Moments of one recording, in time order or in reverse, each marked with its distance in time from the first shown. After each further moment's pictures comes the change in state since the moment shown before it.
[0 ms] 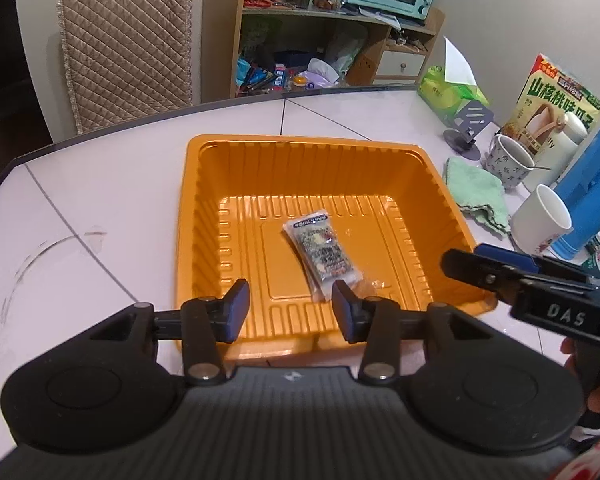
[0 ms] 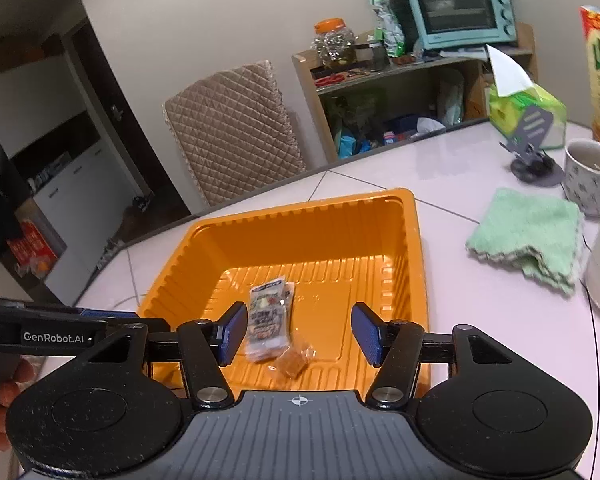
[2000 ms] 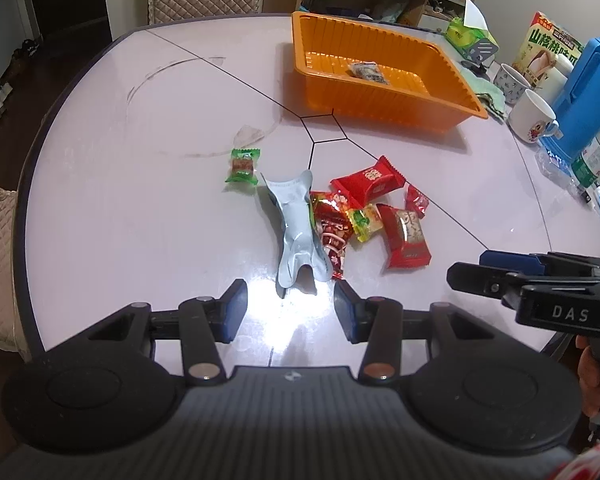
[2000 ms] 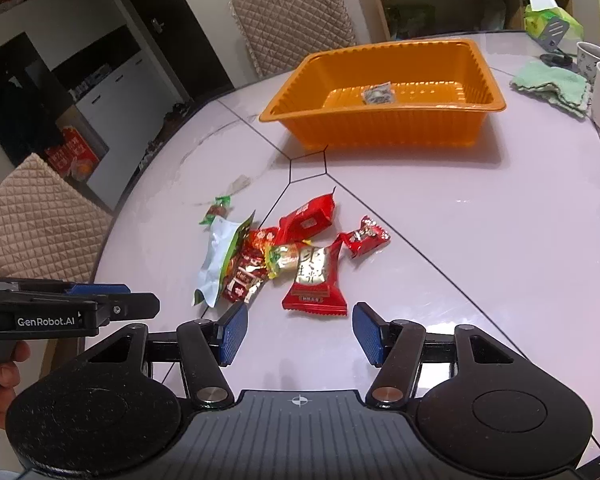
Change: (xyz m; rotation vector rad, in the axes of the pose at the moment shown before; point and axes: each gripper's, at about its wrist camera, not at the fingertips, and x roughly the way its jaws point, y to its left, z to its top) left arm -0.144 0.036 -0.205 -0.102 0.098 0.095; right arm -0.103 0.104 -0.159 -0.067 0.268 0.067
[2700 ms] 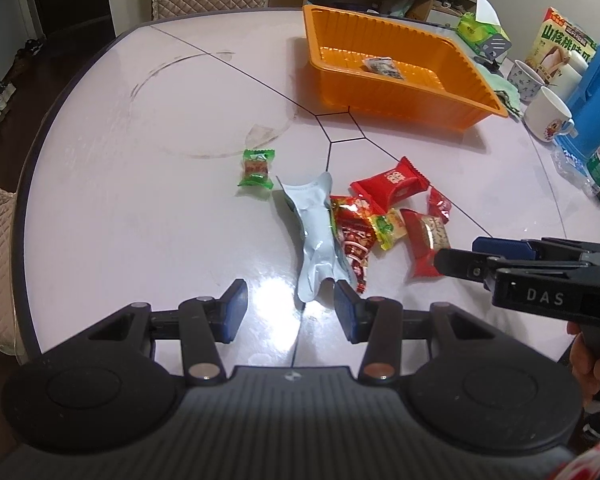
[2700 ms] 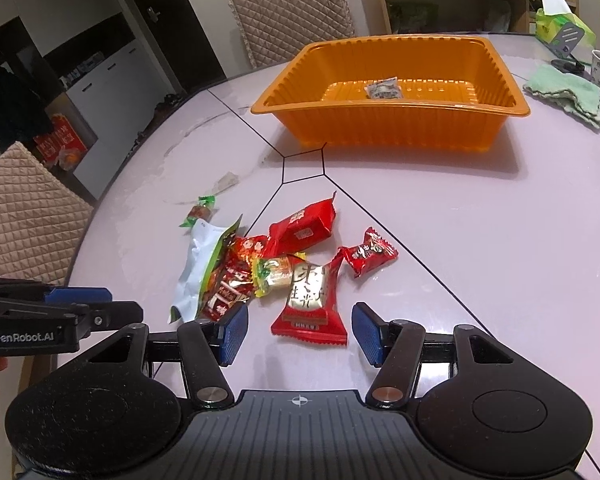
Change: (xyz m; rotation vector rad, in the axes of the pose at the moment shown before) left arm 0.021 0.011 0.009 0.005 0.010 0.022; right arm 0.038 0.004 0.013 -0.031 0.012 -0.046
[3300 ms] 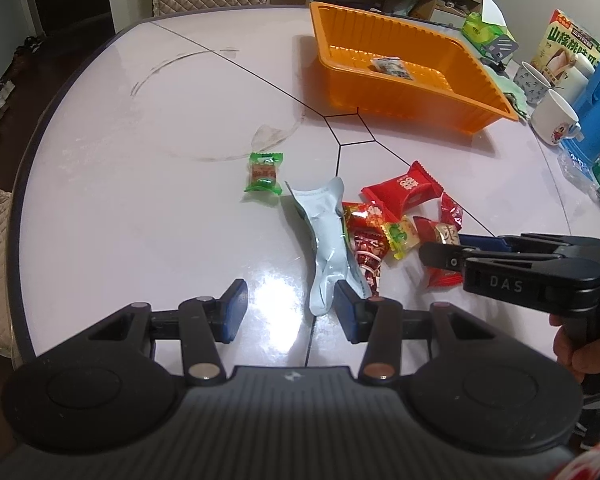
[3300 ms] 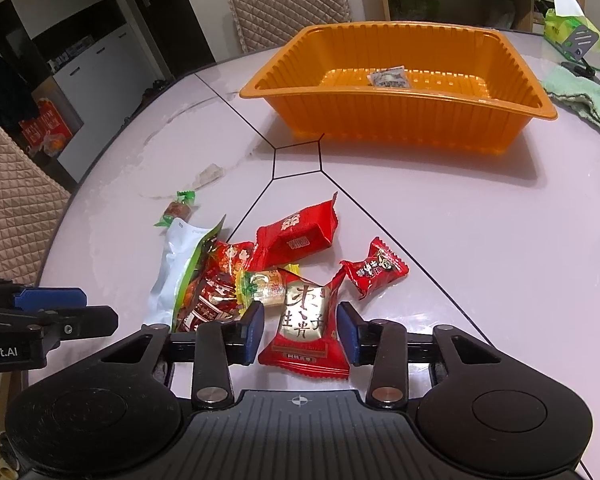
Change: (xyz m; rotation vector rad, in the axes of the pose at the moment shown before) left arm 0.012 0.006 0.007 -0.005 0.006 -0.009; right arm 0.036 0.002 0.009 -0.024 0.031 -0.047
